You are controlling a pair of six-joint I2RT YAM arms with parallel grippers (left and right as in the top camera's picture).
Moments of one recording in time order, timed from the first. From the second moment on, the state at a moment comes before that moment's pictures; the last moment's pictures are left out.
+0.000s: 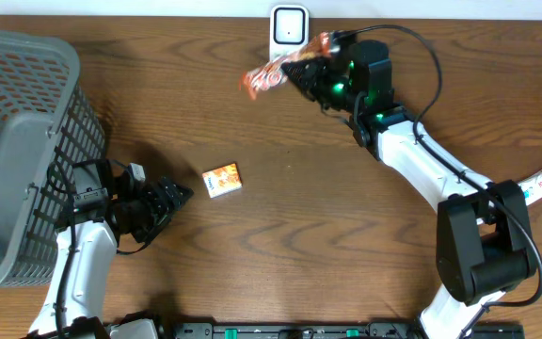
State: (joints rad) left arm 0.26 1.28 0.63 -0.61 0.60 -0.49; right arm 0.34 1.88 1.27 0.28 -0.46 1.10
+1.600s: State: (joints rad) left arm 0.26 1.28 0.63 -0.60 0.60 -0.49; right arm 0.26 2.45 1.92 0.03 -0.12 1.50
